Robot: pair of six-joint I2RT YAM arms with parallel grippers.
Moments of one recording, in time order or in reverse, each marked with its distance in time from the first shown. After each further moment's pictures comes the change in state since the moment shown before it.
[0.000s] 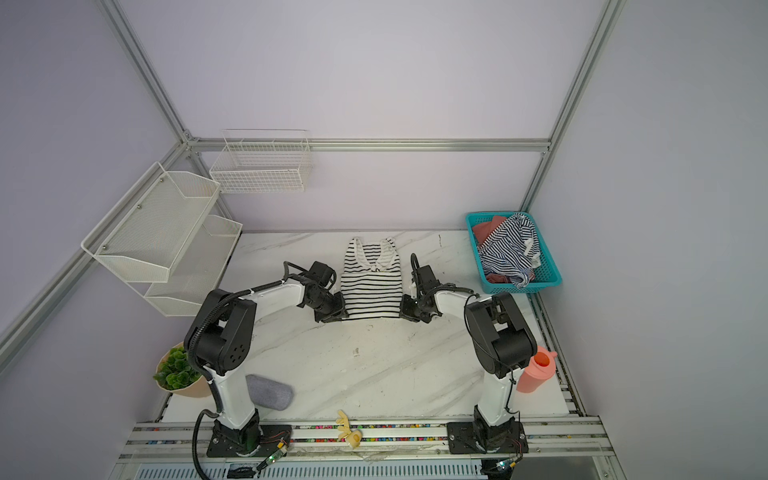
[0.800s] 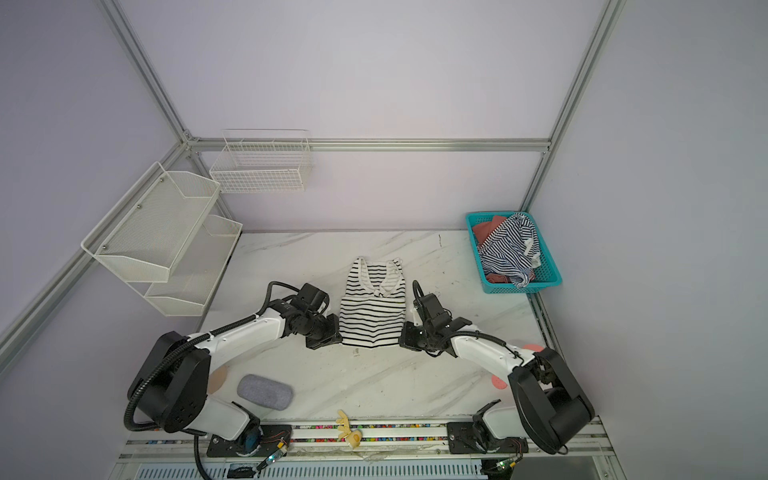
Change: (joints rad) left arm -0.135 -0.433 -0.350 0.002 -0.008 -0.124; right arm 0.165 -0.549 -0.405 0.036 0.036 0.192
